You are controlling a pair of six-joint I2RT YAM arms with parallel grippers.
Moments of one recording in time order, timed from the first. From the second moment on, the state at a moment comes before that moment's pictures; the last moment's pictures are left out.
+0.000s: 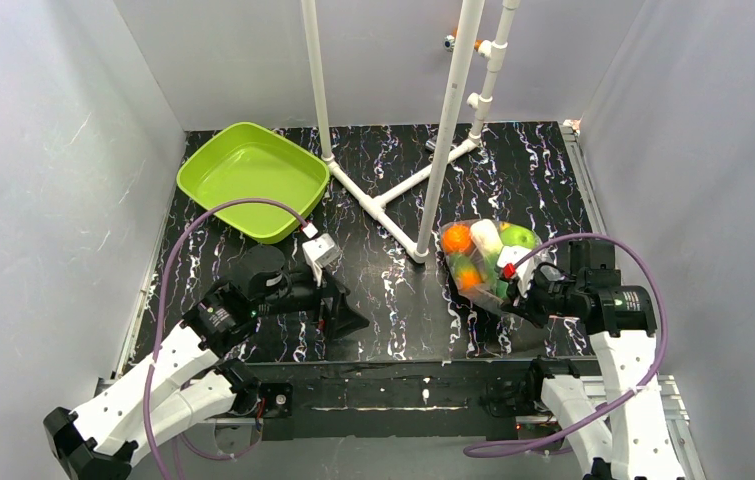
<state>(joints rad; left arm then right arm) -0.74 0.72 0.69 -0.41 0.50 -0.25 0.04 0.69 0.88 -1.24 -0.72 -0.94</state>
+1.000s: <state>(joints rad) -0.94 0.72 0.68 -0.23 0.46 -0.20 0.03 0.73 0.96 -1.40 -0.85 -1.06</state>
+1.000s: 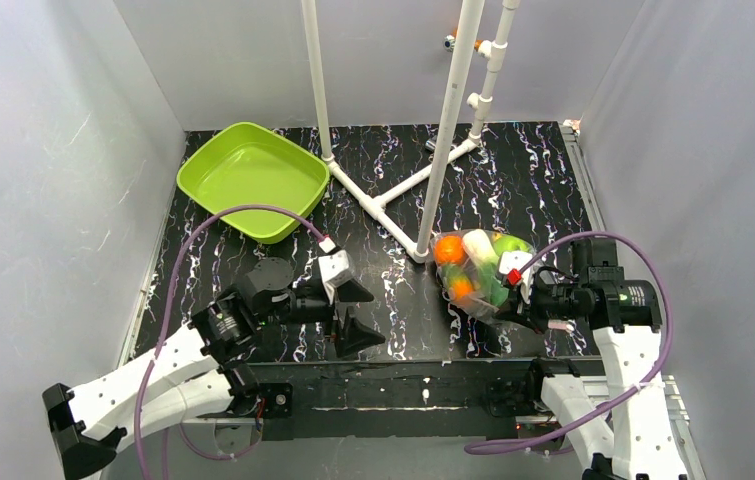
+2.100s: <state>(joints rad) -1.21 1.35 0.81 0.34 0.21 0.34 0.24 0.96 1.03 -1.42 -0.95 -1.09</state>
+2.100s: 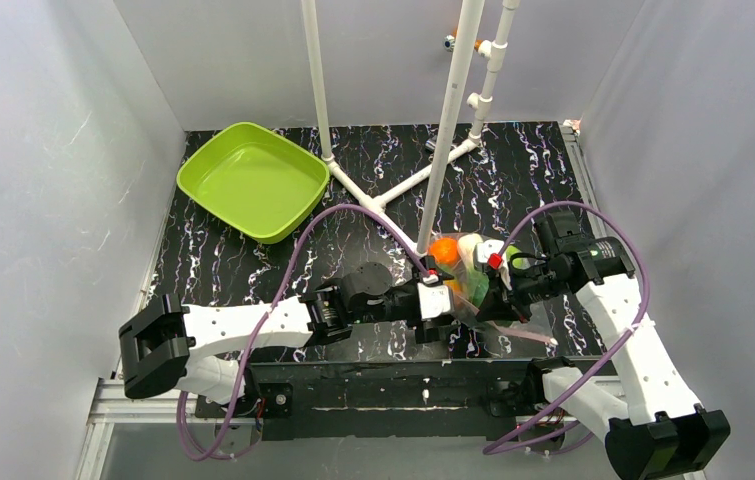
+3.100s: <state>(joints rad) -1.12 1.19 0.98 -0.08 0.14 -0.19 0.18 0.82 0.96 -1.37 -0.89 -1.00</state>
